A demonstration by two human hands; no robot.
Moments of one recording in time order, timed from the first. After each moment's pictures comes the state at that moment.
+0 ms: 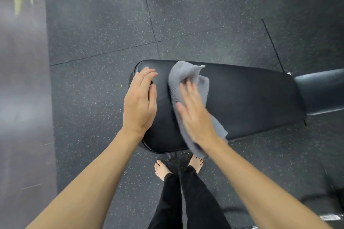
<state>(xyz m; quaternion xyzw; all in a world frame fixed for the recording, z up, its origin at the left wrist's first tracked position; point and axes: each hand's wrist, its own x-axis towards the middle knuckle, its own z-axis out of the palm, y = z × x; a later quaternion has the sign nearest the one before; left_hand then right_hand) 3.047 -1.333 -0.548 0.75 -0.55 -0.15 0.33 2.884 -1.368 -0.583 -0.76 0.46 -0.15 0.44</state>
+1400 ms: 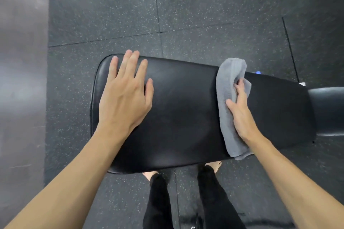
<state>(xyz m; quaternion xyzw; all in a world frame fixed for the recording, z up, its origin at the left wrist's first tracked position) 3.015 -1.387 -0.568 0.80 -0.59 0.01 -0.02 2.738 -1.494 -0.683 -0.65 0.53 -0.14 0.53</state>
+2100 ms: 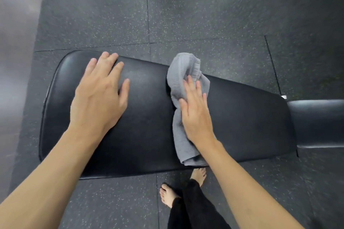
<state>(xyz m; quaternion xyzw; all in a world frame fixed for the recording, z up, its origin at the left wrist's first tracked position) 2.990 -1.393 -0.580 0.81 -0.58 0.05 0.04 2.784 -1.475 -0.681 -0.77 0.46 -0.17 0.41</state>
